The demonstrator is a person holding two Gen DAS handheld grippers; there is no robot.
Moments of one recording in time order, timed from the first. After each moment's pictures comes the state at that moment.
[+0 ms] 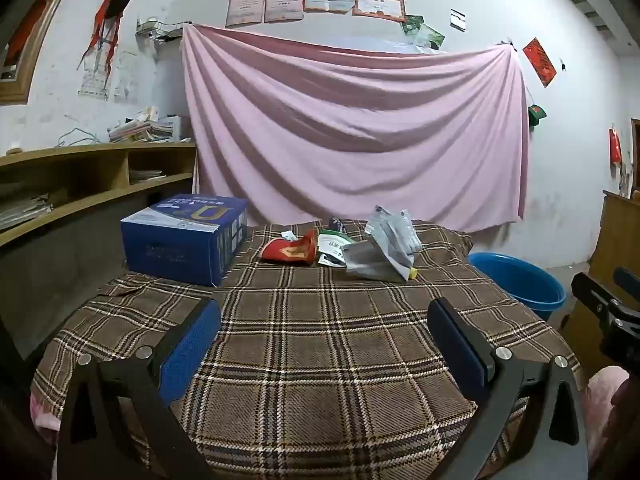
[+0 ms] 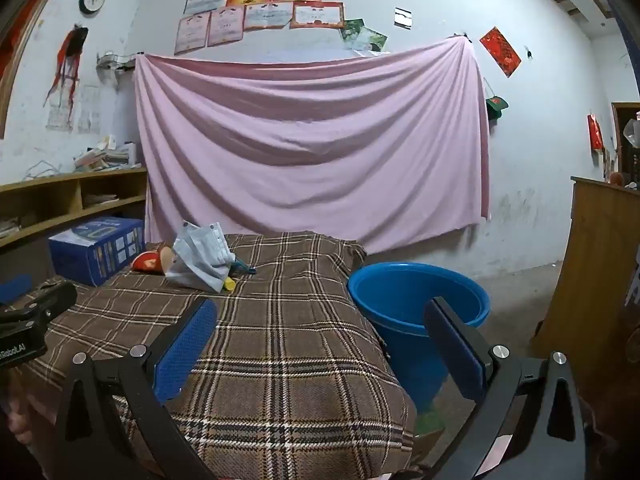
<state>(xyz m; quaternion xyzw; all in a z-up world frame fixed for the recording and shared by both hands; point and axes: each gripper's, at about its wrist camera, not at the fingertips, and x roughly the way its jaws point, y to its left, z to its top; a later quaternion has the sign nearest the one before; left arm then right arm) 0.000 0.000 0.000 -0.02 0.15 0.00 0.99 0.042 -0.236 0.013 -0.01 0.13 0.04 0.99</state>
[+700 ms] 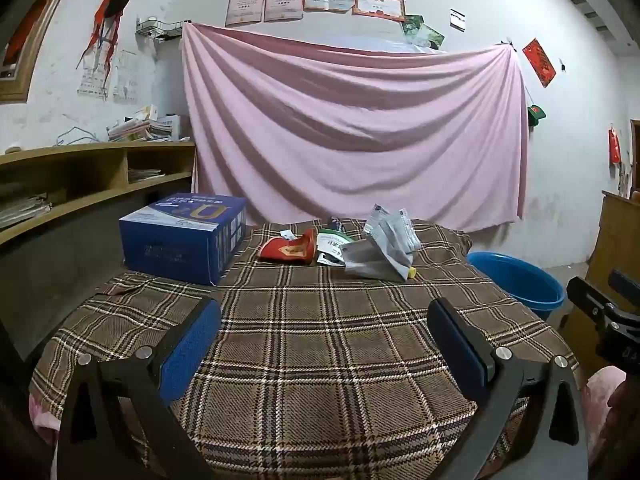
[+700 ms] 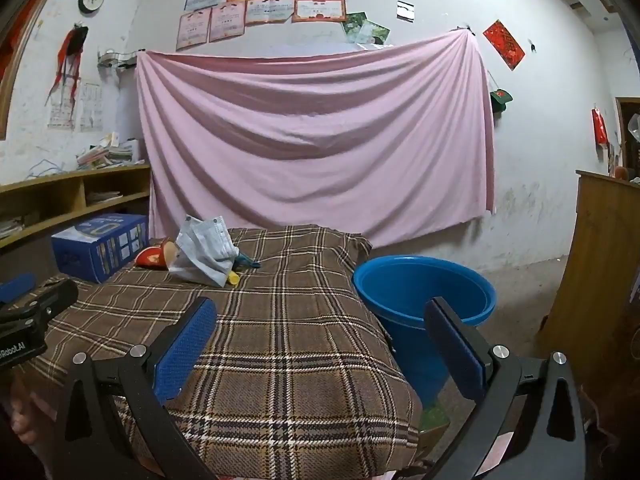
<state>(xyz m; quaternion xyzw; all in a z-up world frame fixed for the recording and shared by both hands) -0.004 -0.006 0.000 -0.02 0.15 0.00 0.99 0.044 -0.233 0.008 -0.01 0.13 0.04 0.99</state>
